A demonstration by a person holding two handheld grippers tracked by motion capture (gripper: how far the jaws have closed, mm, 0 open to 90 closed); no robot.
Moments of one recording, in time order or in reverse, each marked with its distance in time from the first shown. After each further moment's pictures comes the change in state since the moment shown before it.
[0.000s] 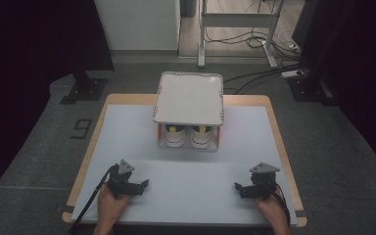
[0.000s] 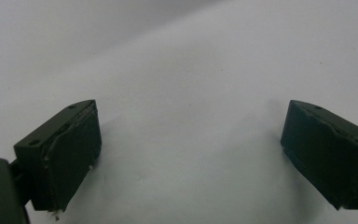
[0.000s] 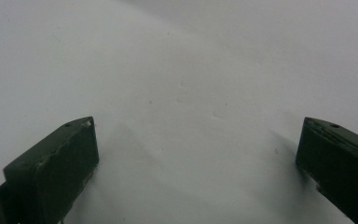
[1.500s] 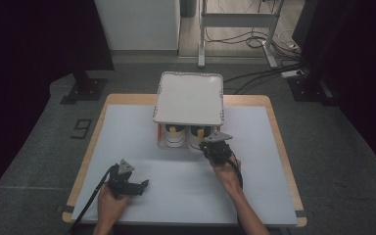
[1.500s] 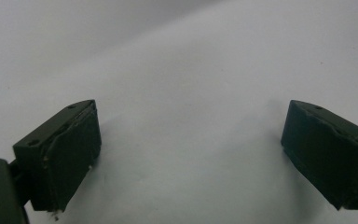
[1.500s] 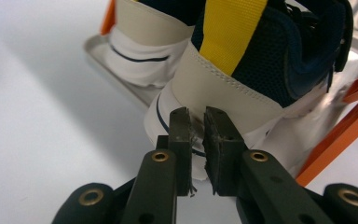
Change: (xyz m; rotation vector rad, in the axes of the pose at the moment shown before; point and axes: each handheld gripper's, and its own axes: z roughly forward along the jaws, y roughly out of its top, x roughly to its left) left arm 0.000 0.000 0.000 0.001 0.000 -0.001; right arm 0.067 0.135 0.073 -0.158 0.068 -0.130
